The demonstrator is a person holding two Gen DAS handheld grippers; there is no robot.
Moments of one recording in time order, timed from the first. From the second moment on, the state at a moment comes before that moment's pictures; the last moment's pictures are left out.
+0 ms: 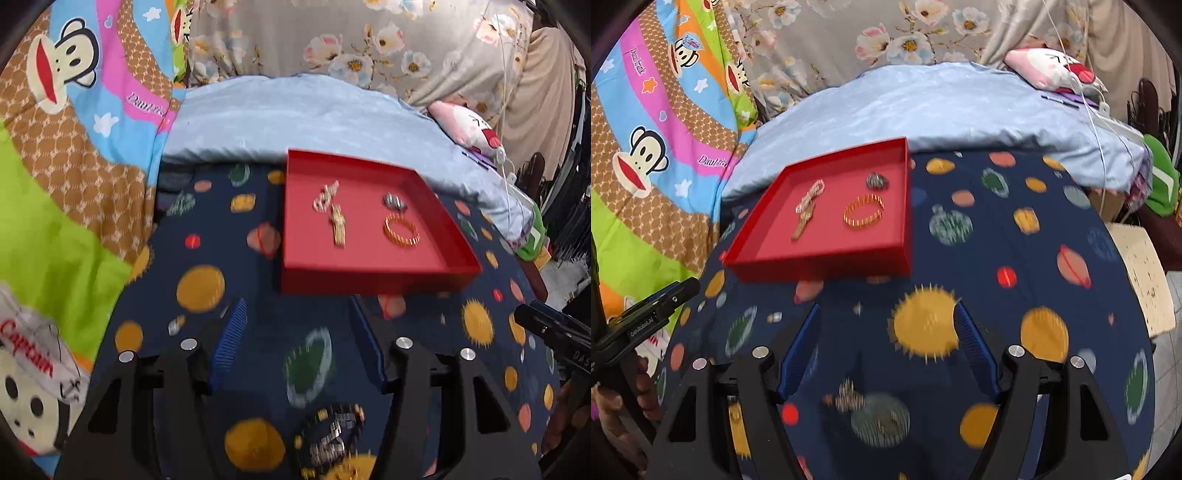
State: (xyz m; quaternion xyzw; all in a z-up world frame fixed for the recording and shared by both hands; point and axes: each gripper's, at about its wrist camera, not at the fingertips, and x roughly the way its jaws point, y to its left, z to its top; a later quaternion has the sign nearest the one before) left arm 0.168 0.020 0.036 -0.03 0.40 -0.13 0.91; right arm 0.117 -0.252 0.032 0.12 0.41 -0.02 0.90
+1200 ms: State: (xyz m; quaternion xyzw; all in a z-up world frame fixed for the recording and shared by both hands) left arm 0.042 0.026 -0.011 0.00 0.47 -0.14 0.87; right arm 0.013 -0.177 -0.032 0.08 0.48 0.02 0.87
